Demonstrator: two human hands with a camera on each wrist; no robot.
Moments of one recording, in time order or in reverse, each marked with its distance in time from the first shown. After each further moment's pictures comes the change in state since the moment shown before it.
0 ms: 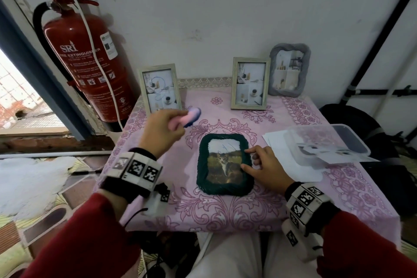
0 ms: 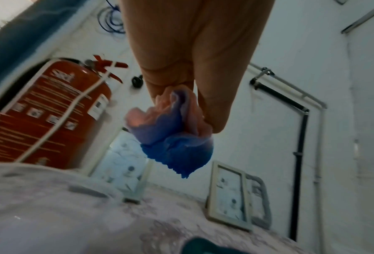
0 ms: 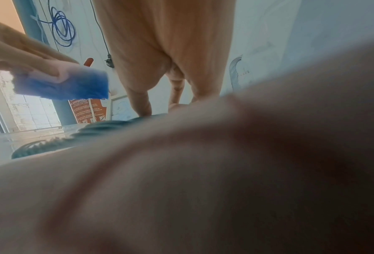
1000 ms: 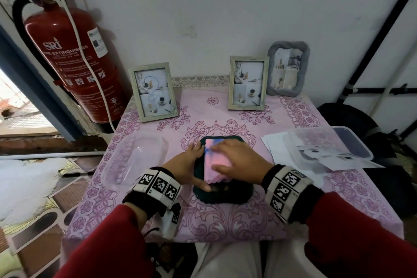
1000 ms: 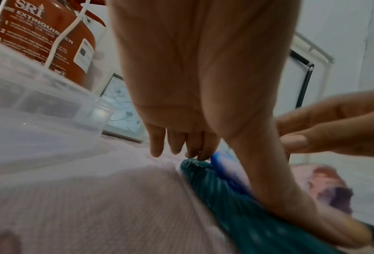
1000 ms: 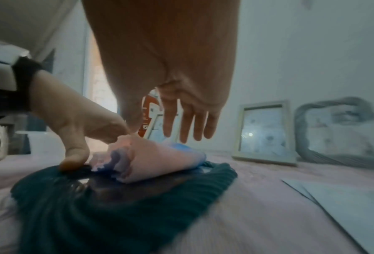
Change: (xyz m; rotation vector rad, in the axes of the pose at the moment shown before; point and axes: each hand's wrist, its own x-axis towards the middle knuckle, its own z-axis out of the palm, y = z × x) left_hand -0.011 -0.026 0.074 0.131 -0.831 -0.034; right_hand 0.033 -0.063 0.004 -0.482 -0.315 -0.314
